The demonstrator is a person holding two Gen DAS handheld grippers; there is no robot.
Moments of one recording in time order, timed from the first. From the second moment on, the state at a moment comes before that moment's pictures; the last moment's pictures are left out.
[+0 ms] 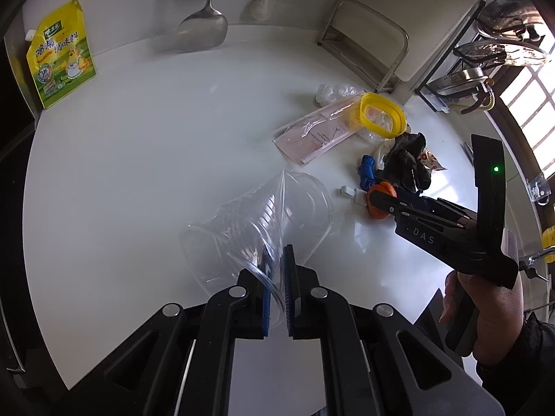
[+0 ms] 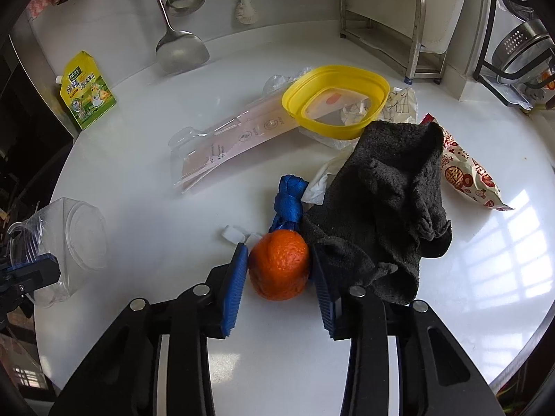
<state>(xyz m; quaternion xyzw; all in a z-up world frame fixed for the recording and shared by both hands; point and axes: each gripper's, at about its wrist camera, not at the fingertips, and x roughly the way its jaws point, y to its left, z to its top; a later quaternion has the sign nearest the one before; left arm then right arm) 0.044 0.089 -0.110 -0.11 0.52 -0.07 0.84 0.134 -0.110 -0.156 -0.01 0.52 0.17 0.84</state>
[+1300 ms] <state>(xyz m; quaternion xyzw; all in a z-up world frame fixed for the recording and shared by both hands) 0.019 0.045 -0.073 -0.07 0.50 -0.11 0.86 0.057 -0.167 -0.080 0.05 0.47 0.19 0.86</state>
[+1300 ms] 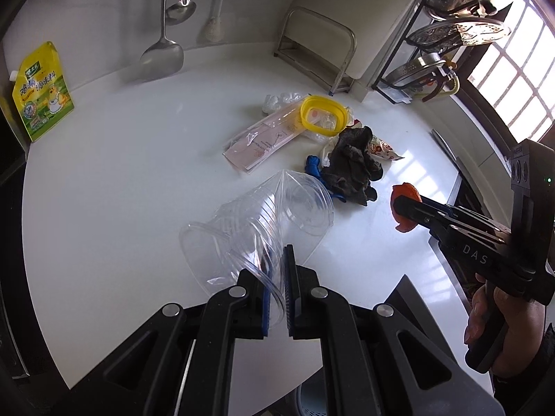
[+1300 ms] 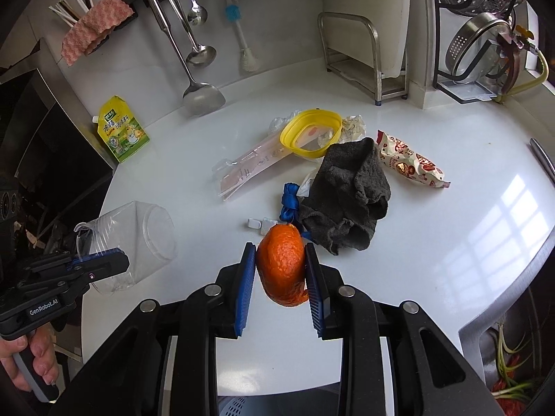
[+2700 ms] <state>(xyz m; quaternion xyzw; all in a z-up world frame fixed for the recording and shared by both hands) -0.067 -0.092 -0.103 0.06 0.54 -0.29 0.79 -0.102 -0.255 -0.099 0.11 0.49 0.10 0.86</state>
